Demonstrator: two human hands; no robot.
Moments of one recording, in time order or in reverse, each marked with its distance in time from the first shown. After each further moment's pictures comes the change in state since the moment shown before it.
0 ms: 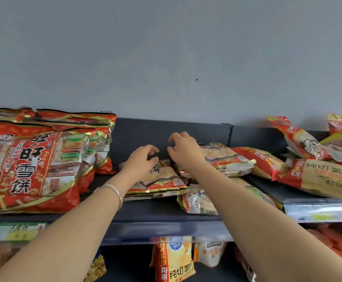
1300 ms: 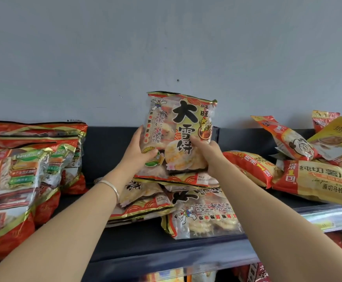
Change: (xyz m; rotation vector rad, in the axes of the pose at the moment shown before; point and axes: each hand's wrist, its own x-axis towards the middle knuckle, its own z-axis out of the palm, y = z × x) left_hand 0.068 0.029 0.027 -0.575 -0.041 0.061; right_hand 0.041 0.114 -0.006 1.139 0.123 0.719
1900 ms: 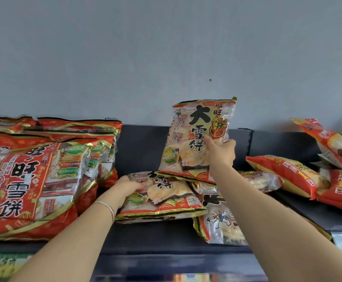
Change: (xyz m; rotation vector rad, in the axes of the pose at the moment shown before) left_hand -0.038 -0.083 -0.075 0.184 0.129 -0.736; right_hand -0.008 0.007 0.069 -0.039 0.282 -0.150
